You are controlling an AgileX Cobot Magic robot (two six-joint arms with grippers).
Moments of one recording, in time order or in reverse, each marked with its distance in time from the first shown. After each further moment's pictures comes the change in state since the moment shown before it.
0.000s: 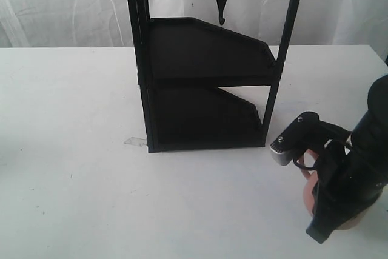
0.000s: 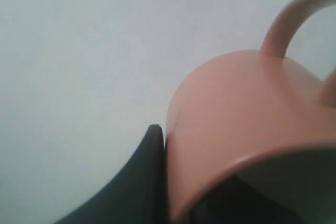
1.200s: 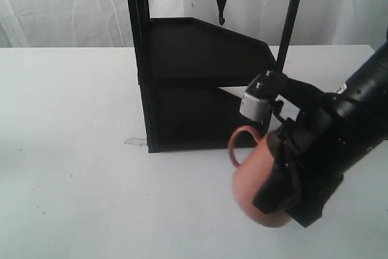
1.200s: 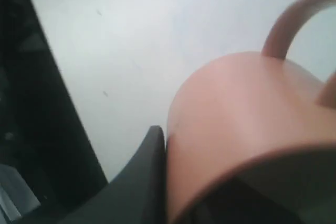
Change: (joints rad) left arm 0.000 0.000 0.000 0.000 0.000 0.000; right arm 0.000 -0.067 -0.183 0.527 0.327 -0.441
